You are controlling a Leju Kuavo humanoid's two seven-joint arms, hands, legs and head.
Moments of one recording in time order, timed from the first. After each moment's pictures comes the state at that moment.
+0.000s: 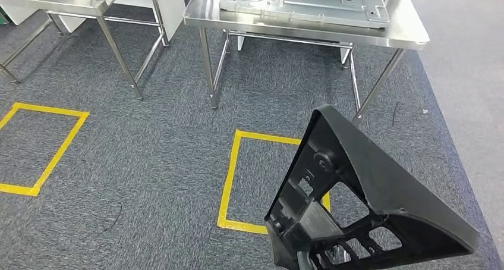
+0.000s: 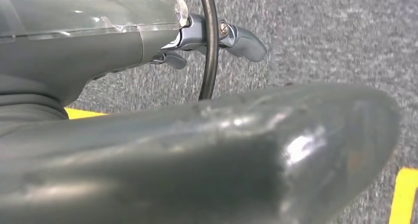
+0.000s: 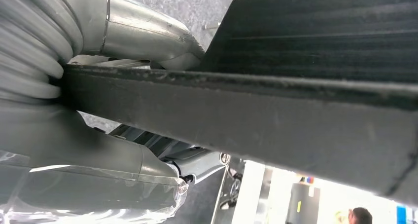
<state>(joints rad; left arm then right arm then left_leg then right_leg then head) -0.06 -0.20 1.37 -0.31 -1.36 0.09 -0.48 0.47 0.19 0.27 -1.81 0.18 -0.27 -0.60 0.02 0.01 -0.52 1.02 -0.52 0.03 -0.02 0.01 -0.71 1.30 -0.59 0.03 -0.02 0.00</state>
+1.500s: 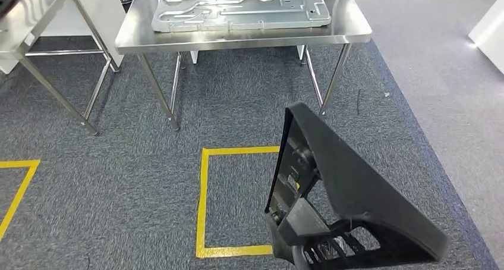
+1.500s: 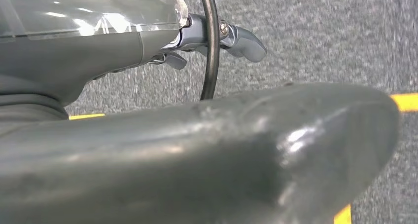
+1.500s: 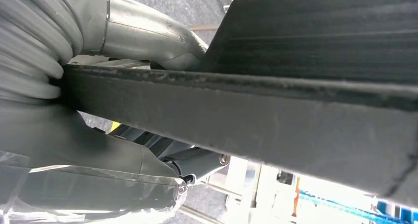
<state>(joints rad) -0.06 -0.20 1.37 -0.31 -1.36 0.08 -0.46 0.43 0.16 0.35 -1.81 0.23 -0.38 -0.57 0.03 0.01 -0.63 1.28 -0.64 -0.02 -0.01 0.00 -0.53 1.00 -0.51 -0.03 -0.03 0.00</state>
